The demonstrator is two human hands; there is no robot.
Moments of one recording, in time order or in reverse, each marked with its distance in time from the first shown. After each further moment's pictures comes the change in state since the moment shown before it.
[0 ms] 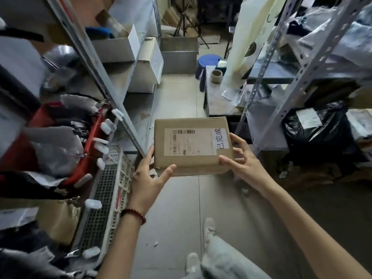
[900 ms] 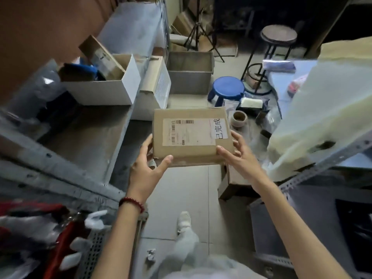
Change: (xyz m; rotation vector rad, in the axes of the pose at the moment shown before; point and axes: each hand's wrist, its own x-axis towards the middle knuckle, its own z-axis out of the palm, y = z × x) left_hand 0.488 0.077 0.007 -0.012 0.079 0.030; right_hand 0.497 -0.095 -0.025 0.119 0.033 -0.017
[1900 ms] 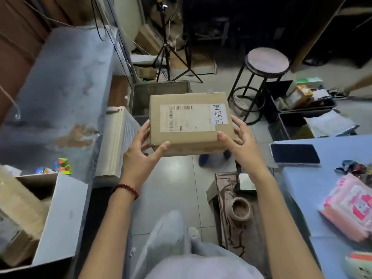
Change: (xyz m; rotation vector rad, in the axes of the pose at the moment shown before) left_hand 0.591 0.125 0.138 -0.076 -0.180 0.070; right_hand 0.546 -0.107 -0.122 0.068 0.239 0.000
